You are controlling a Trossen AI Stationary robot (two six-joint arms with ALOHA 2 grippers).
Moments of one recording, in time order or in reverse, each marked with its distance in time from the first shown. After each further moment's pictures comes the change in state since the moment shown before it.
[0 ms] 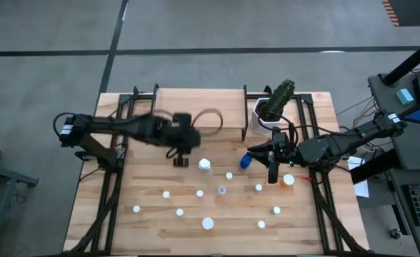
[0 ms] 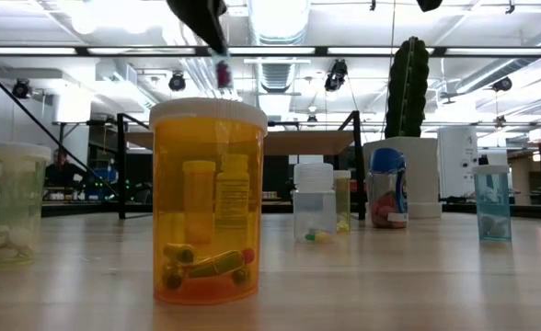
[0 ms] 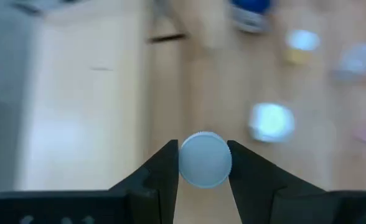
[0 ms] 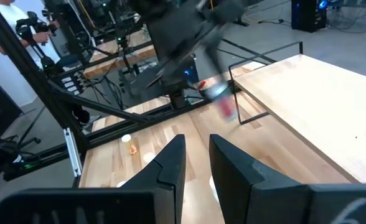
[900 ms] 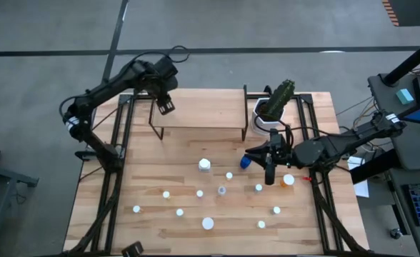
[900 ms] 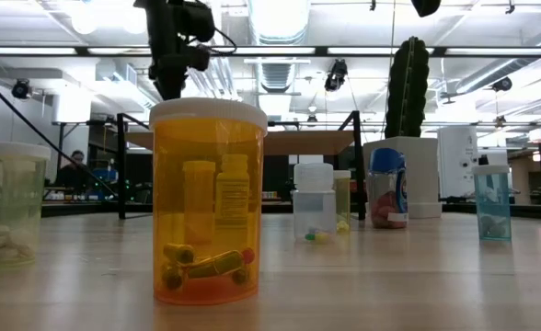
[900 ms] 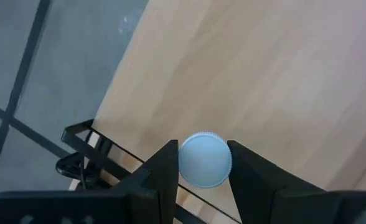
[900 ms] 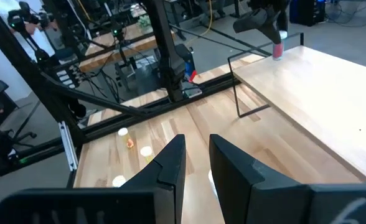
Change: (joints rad) left arm 0.695 0.053 0.029 -0.236 0.162 0.073; right arm 0.000 0.034 0.000 0.000 0.001 0.013
